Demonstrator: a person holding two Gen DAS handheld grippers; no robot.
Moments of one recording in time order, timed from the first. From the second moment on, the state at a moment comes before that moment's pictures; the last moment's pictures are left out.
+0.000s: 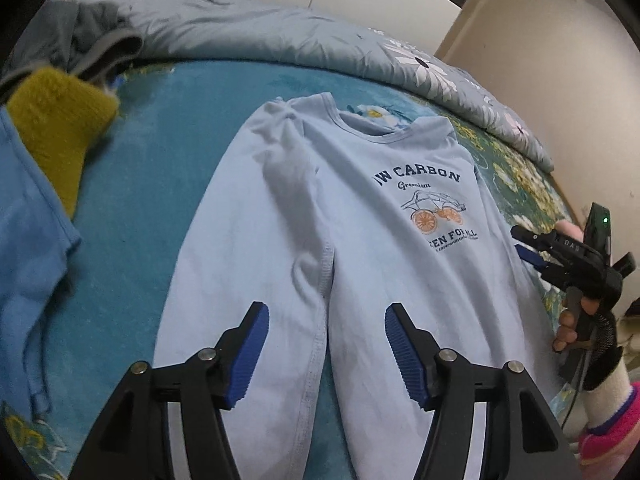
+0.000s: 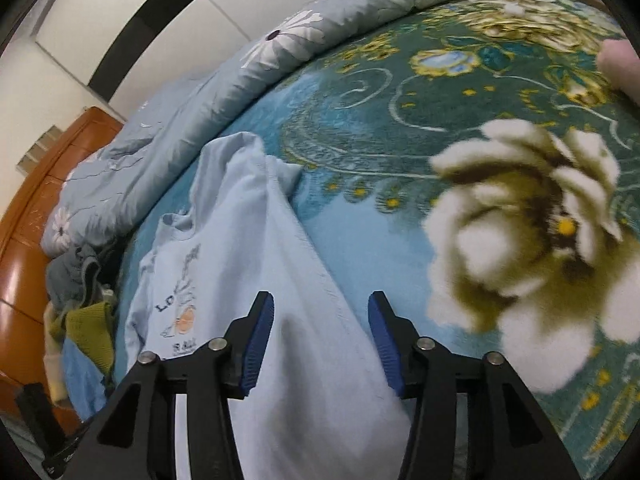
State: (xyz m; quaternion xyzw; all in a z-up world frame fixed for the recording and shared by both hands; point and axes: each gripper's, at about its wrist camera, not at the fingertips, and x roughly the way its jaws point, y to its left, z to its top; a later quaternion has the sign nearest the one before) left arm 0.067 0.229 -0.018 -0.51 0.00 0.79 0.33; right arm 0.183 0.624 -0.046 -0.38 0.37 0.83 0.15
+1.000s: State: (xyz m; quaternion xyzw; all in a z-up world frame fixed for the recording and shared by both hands) left arm 0.039 0.218 -0.019 -0.50 -0.05 0.80 0.32; right arm 0.095 0.440 -0.040 -0.46 0.26 0.83 -0.16
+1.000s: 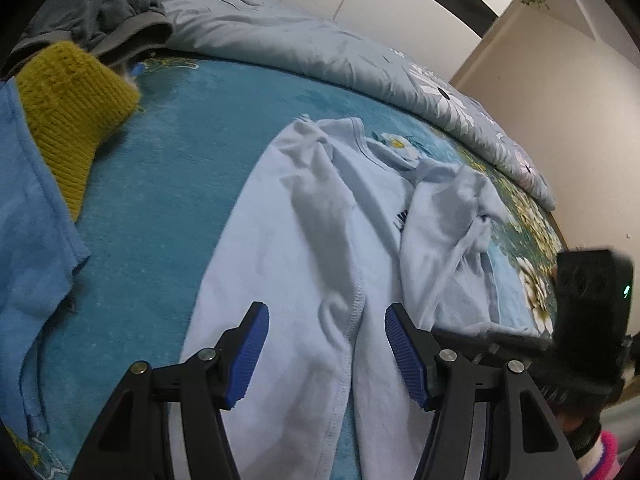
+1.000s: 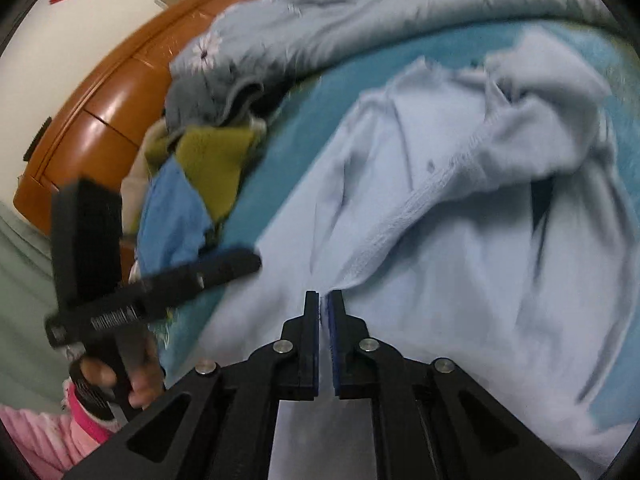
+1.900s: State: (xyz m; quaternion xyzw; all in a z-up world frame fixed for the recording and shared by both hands) left arm 0.021 0.190 -0.027 -0.51 -0.06 0.81 0.29; right arm 0.140 0.577 -0.032 -0.43 0.31 0.85 0.06
